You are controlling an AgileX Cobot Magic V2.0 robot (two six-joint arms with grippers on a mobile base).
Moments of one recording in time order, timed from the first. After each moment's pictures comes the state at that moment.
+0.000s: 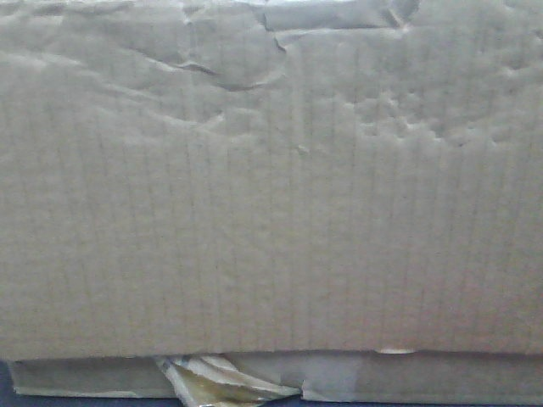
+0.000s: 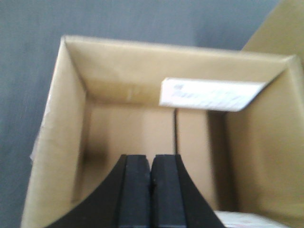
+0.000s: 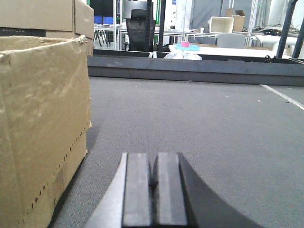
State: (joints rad) left arm 0.06 1.11 -1.07 -0.07 0.92 0.02; right arm -0.09 0.00 0.00 0.02 0.06 -0.03
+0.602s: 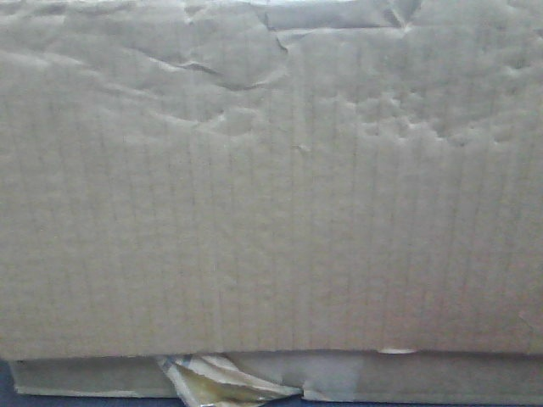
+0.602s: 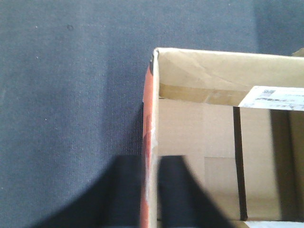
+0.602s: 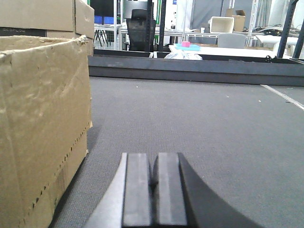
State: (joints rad) left arm 0.35 1.33 -1.27 -0.22 1.08 0.36; right arm -0.09 0.00 0.00 0.02 0.06 -0.03
